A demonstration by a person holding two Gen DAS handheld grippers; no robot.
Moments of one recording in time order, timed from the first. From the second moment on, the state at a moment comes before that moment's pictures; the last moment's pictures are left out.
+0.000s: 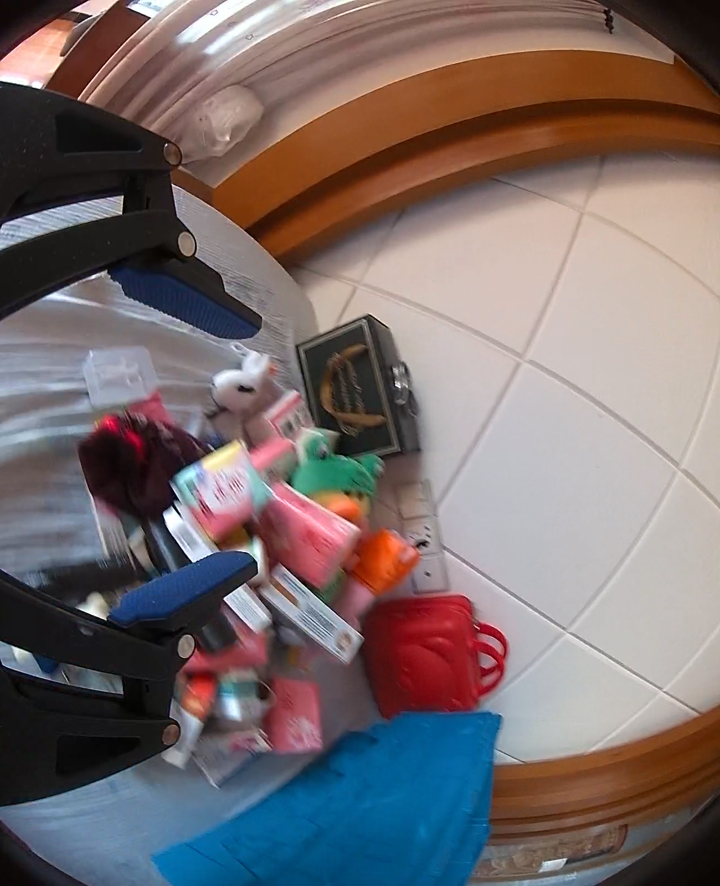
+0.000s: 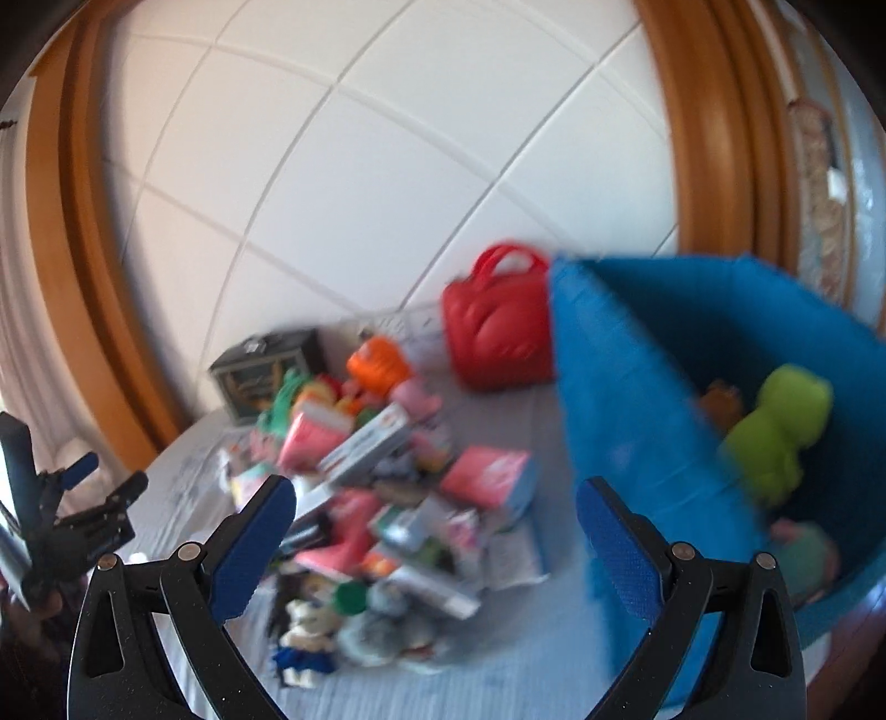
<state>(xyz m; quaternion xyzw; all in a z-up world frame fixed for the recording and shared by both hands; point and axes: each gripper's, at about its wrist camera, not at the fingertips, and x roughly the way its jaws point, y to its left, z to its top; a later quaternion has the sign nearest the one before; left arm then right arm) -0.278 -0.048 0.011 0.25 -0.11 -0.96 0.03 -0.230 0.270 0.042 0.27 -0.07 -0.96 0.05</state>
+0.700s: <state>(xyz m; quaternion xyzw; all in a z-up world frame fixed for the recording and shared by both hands) -0.264 -0.057 -0.119 0.38 -0.10 -0.92 -0.05 -0.316 0.170 -0.204 0.54 -0.03 -0.83 0.13</state>
